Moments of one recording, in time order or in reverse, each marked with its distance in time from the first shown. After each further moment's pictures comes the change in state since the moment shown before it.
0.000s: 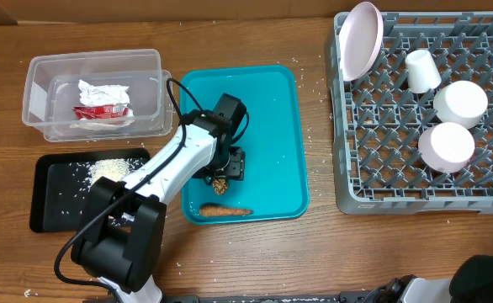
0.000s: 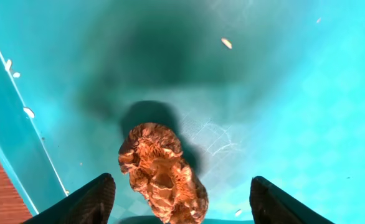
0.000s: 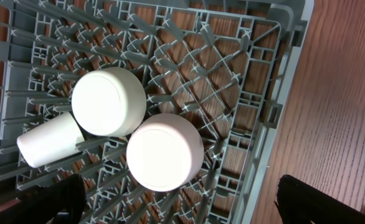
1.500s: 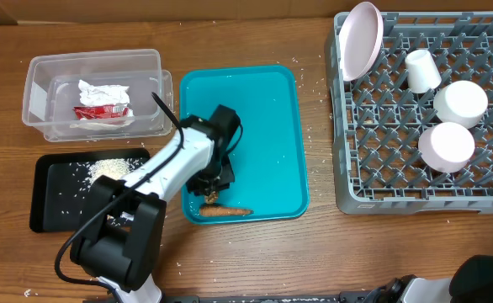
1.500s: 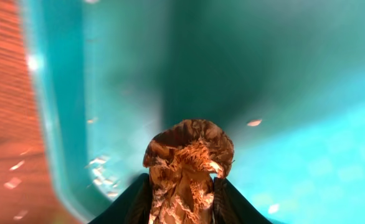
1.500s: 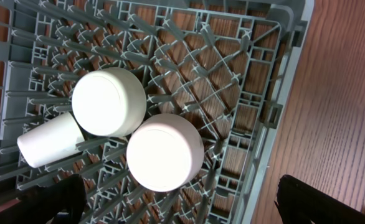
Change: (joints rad) left arm 0.027 0.000 -0.024 -0.143 -0.032 -0.312; right arm 0.000 0.000 0.000 0.000 0.000 0.000
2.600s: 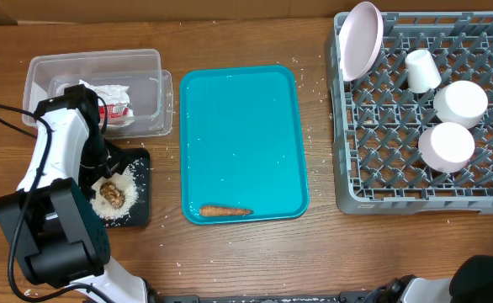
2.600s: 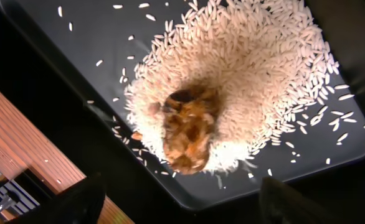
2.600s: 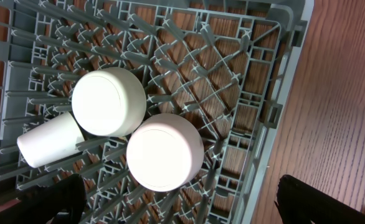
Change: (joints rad) left arm 0.687 0.000 0.126 -0.175 -0.159 0.007; right arm 0.000 0.000 0.000 0.000 0.000 0.000
